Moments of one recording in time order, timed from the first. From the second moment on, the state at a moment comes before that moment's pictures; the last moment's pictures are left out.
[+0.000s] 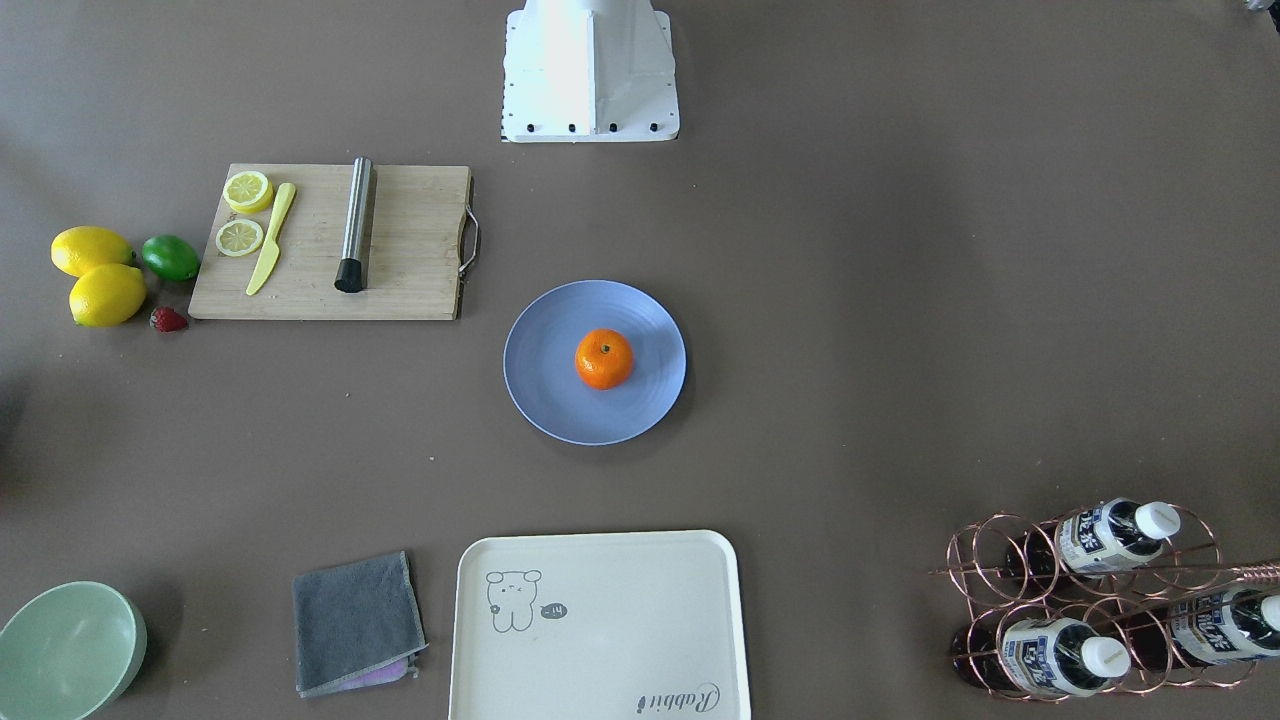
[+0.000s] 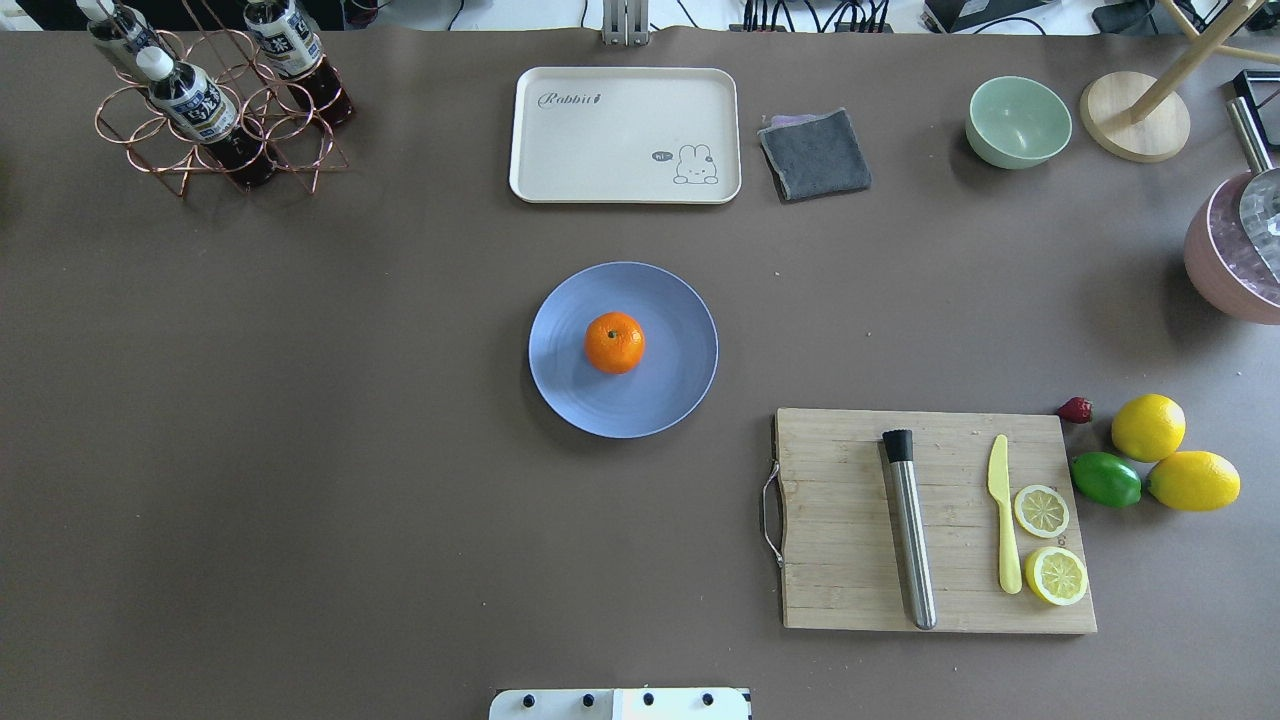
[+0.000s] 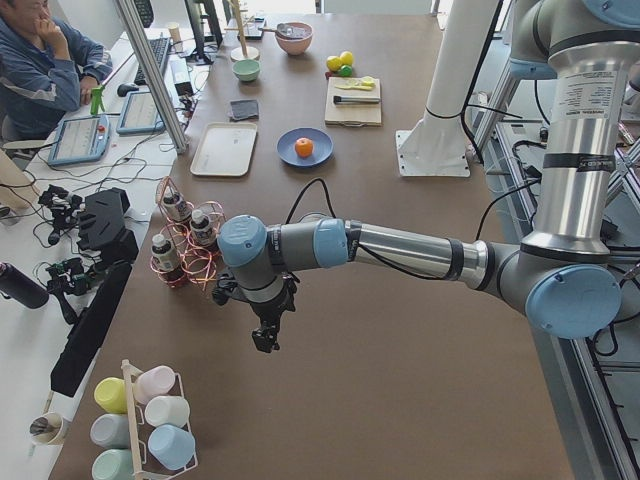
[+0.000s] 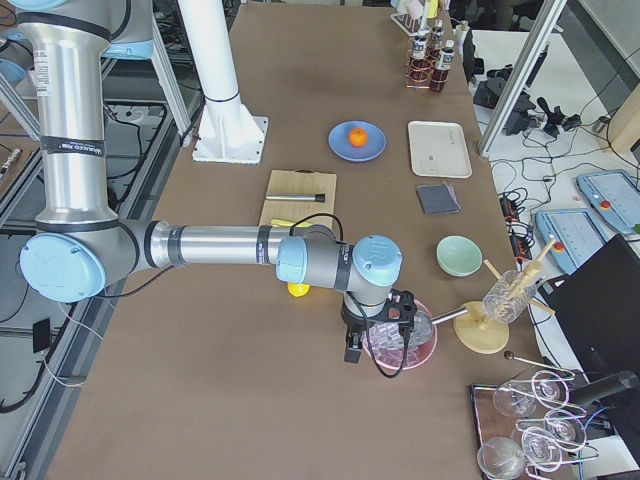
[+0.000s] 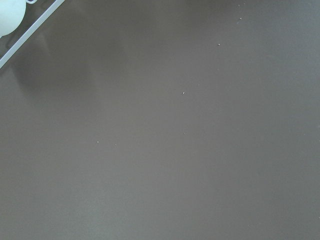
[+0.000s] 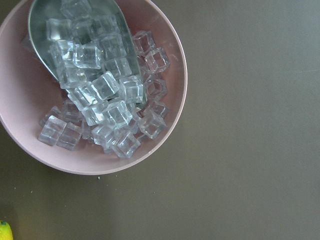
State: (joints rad) left arm -1.59 -1.62 -1.69 -1.25 -2.29 0.40; right arm 1.60 -1.58 1.63 -1.71 2.28 0.01
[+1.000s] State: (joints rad) left arm -1.63 -1.61 -1.66 -1.26 -2.29 0.40; right arm 1.60 -1.58 1.64 -1.71 2.29 0.01
